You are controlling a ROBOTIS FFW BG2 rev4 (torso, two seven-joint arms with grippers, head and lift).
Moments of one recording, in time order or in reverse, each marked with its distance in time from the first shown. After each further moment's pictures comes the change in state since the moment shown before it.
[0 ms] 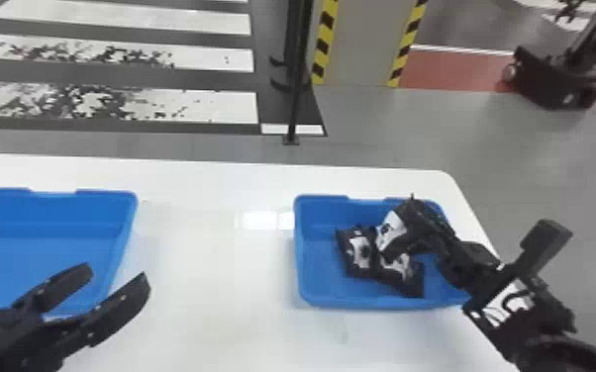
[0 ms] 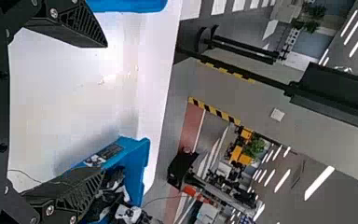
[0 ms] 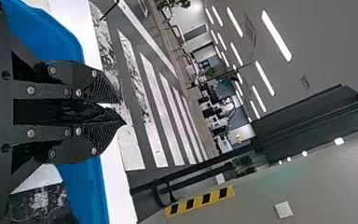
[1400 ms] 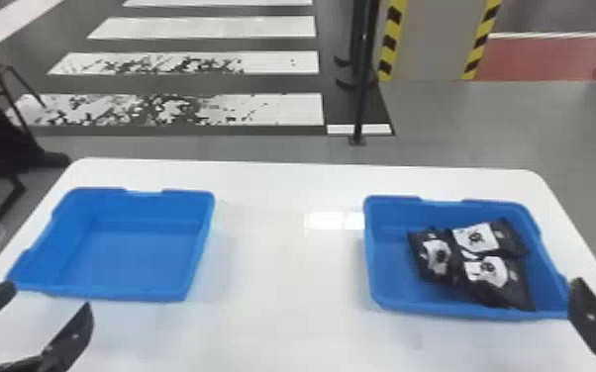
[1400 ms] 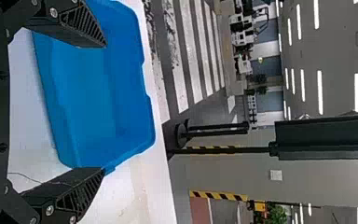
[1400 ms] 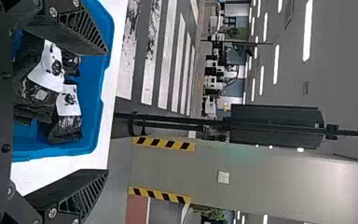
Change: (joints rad) left arm 0.279 -0.064 0.258 -0.002 -0.260 -0.524 0.002; right arm 0.667 0.131 -0.113 -0.654 0.324 -0.217 -0.158
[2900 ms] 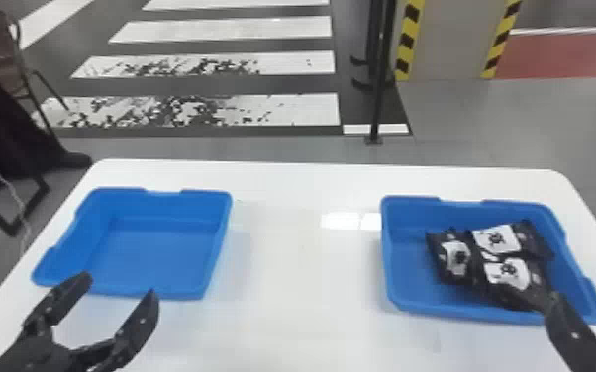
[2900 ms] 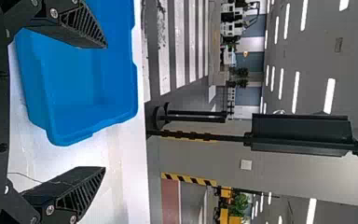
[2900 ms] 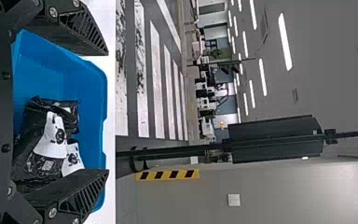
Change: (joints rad) left arm -0.032 0.000 -0.139 0.088 0.071 -0.096 0.052; right arm 0.082 -0.006 0.135 -0.026 -0.094 -0.046 0.001
